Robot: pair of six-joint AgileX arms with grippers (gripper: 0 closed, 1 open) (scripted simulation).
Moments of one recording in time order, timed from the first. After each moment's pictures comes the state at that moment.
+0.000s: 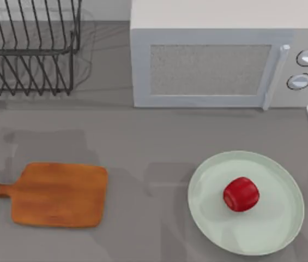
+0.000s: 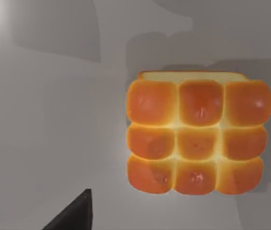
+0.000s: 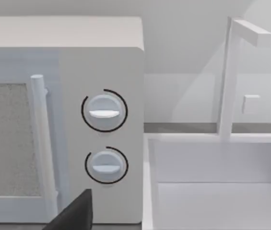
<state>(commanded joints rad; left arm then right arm) 0.24 1.87 1.34 -0.99 0.00 0.37 0.00 0.00 0.00 0.00 0.00 0.00</state>
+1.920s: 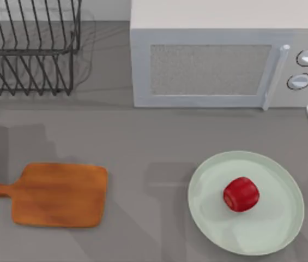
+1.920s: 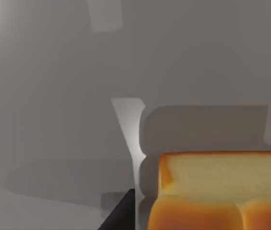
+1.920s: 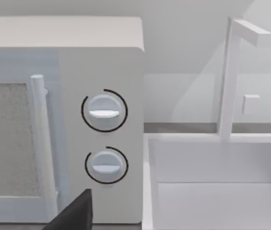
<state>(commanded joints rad) 0.25 2.05 1.26 -0.78 0.00 0.39 0.00 0.00 0.00 0.00 0.00 0.00</state>
